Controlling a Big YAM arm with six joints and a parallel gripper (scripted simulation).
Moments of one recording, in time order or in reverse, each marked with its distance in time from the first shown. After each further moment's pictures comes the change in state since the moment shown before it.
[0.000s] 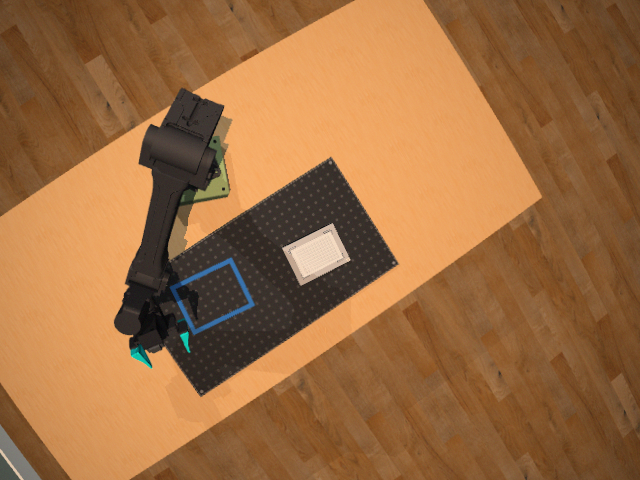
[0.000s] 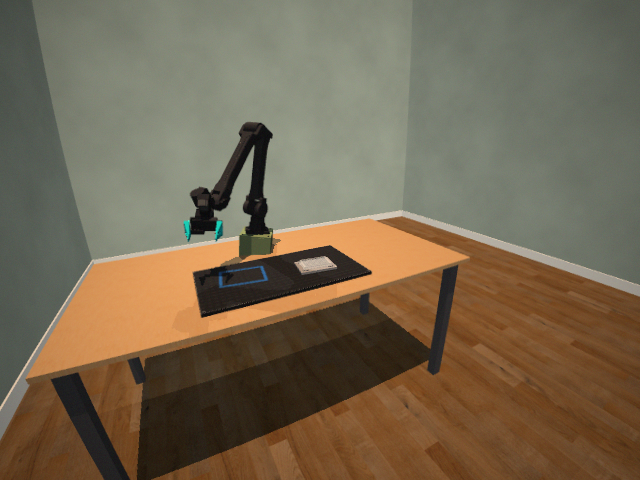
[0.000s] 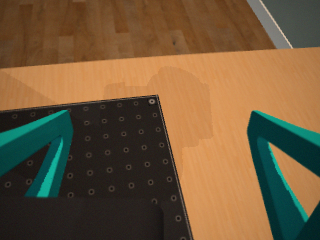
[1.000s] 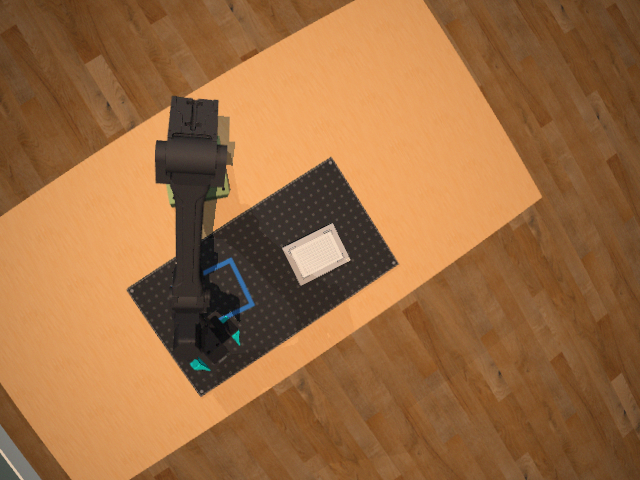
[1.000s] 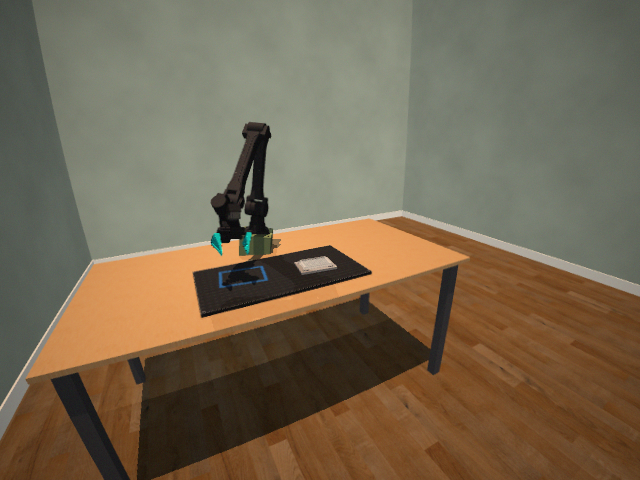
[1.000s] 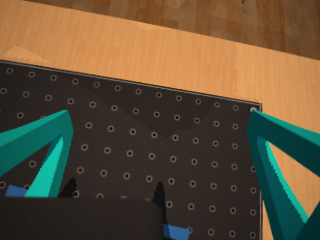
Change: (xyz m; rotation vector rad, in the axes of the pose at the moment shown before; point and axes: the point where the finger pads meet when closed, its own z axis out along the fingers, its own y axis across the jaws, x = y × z) arm 0.010 0.118 0.063 -0.229 0.231 -0.214
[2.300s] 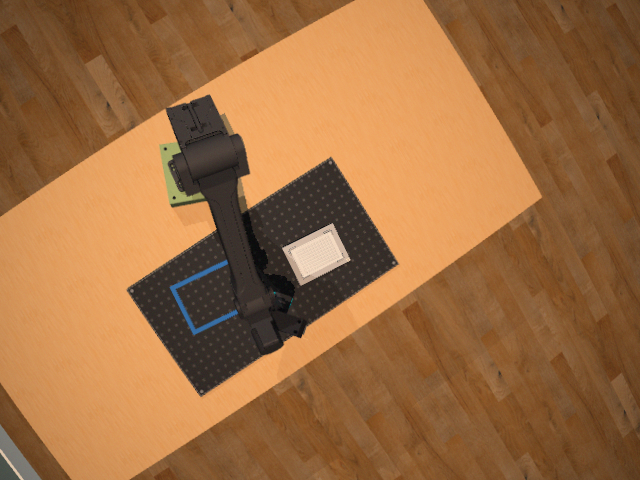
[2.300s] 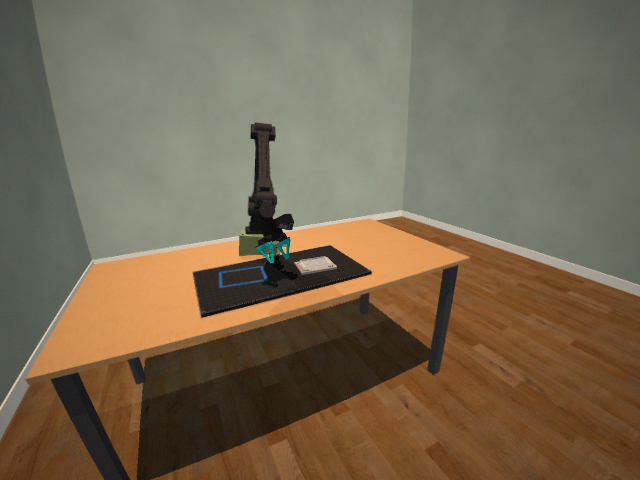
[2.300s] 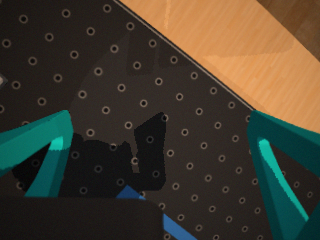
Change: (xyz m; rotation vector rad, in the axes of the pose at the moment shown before) arm -0.010 0.162 0.045 -0.298 0.297 -0.411
